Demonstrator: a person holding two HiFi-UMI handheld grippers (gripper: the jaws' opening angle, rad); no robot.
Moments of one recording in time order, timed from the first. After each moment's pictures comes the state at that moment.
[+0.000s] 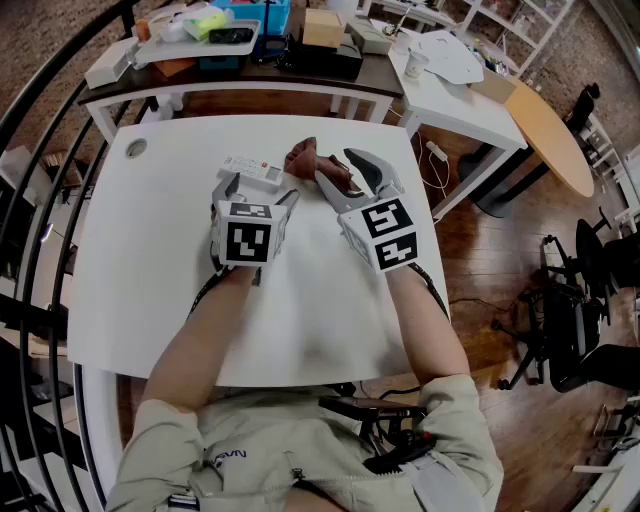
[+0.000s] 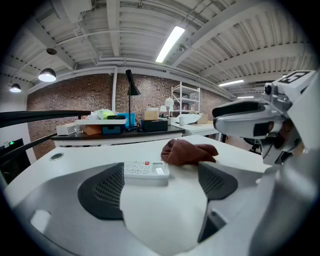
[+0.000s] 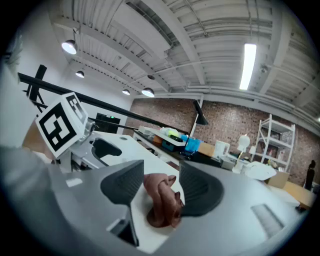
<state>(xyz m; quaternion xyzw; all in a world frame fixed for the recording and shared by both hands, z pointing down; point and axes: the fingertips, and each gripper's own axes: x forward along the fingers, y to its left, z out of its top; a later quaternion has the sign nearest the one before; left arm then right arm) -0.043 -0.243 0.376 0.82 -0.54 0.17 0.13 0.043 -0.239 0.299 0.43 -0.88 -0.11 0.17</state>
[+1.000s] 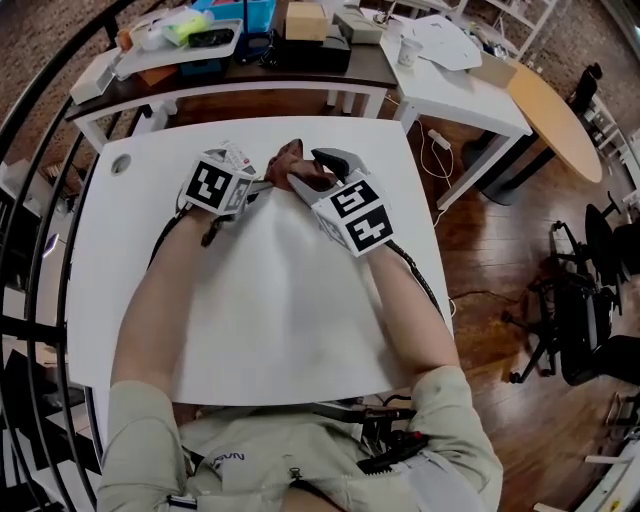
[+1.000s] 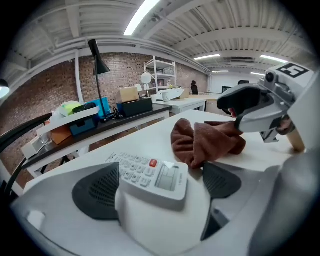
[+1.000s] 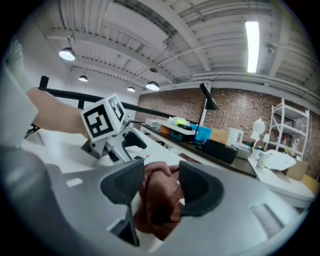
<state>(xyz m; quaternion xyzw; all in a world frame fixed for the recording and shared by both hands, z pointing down) -0.058 -0.332 0.412 0.84 -0.42 0.33 0.11 0.026 -0.284 0.341 0.38 -0.90 -0.06 0.21</state>
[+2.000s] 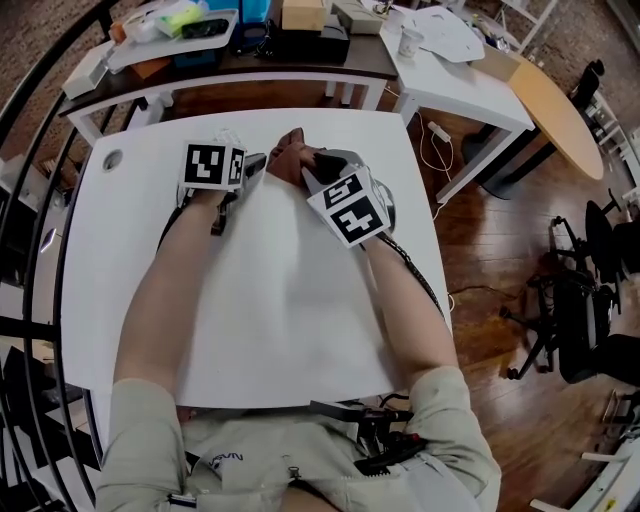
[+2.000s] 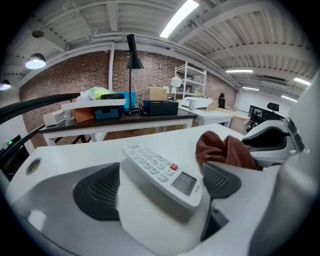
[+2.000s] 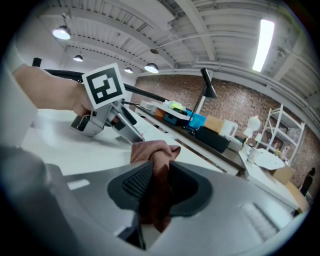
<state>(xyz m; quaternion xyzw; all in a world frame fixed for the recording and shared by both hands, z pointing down) -0.080 -0.364 0.407 0.79 -0.53 0.24 0.19 0.049 -0.306 0.380 0.40 -0.86 -0.07 0.31</state>
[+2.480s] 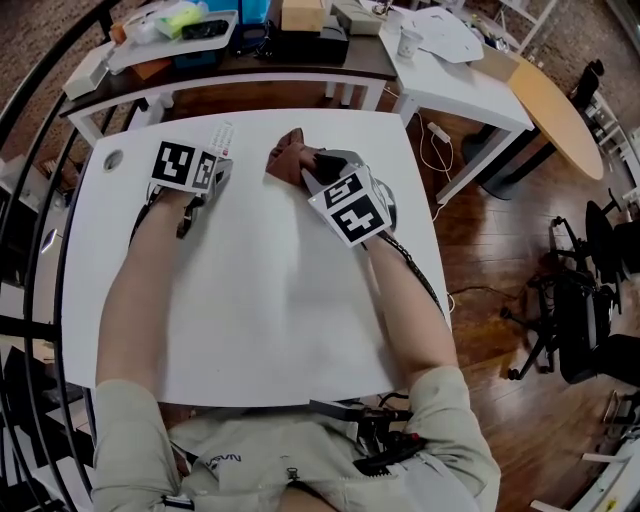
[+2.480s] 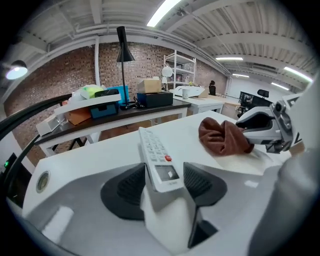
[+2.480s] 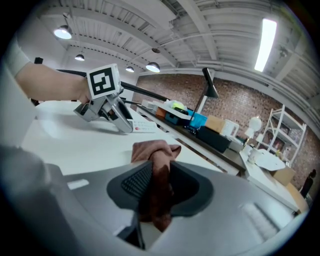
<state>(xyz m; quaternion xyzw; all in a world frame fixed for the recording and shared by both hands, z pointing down) -0.115 -0.348 0.410 0.80 -0.47 0.31 0.18 0.051 -0.304 0.379 0.40 -0.86 -0.07 0.31</state>
